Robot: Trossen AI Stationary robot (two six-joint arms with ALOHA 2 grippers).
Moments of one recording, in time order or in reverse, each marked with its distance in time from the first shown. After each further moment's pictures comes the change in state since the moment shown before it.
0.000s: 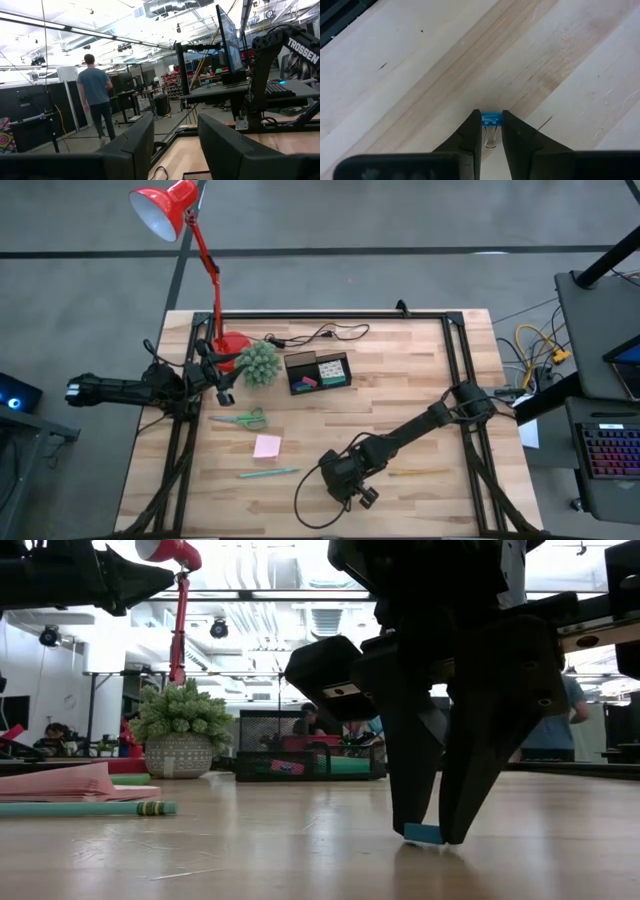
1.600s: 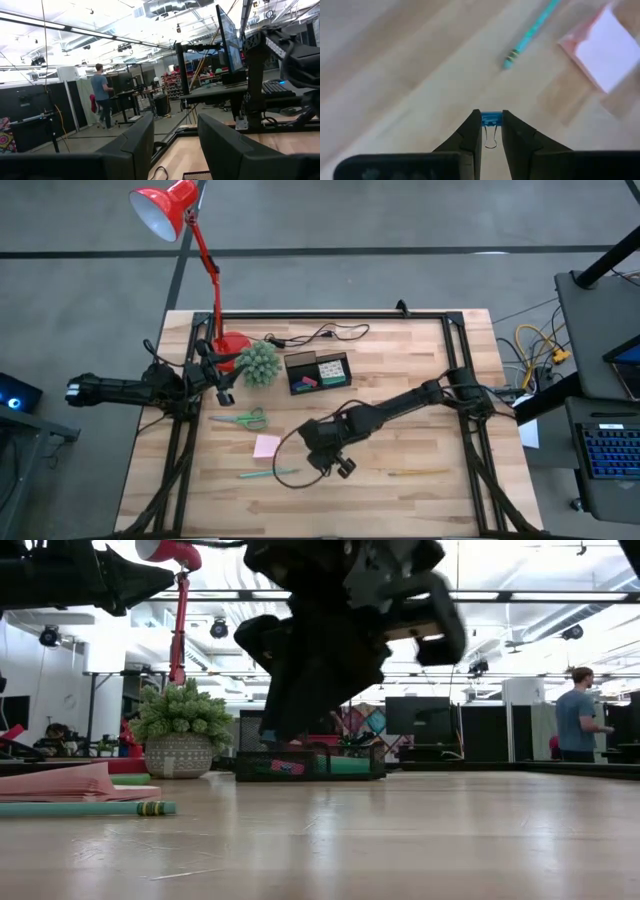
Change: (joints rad) left arm 0.000 0.000 0.000 0.000 0.000 0.000; right arm -0.193 -0.009 0.121 -0.031 0.028 -0.189
